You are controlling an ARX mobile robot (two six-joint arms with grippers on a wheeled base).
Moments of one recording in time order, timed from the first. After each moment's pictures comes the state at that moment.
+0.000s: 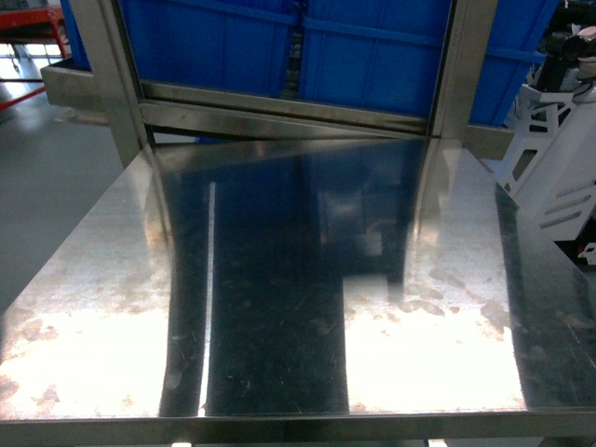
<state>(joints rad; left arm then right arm) 0.00 0.26 0.05 0.20 0.00 -0.02 0.00 0.00 0.01 -0.01 0.00 0.00</state>
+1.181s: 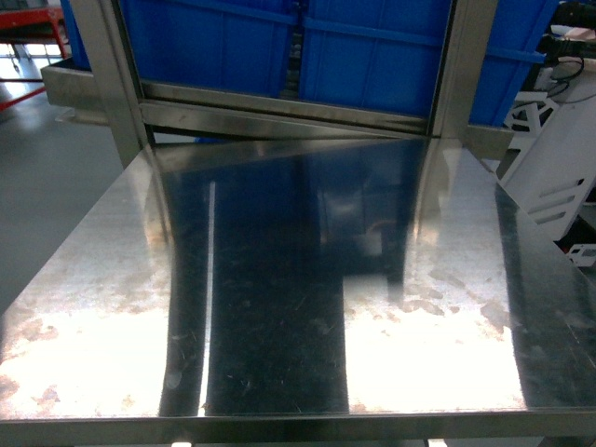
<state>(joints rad) 0.00 0.01 0.01 -0.01 0.00 -0.02 0.00 0.00 0.01 -0.01 0.00 0.00</state>
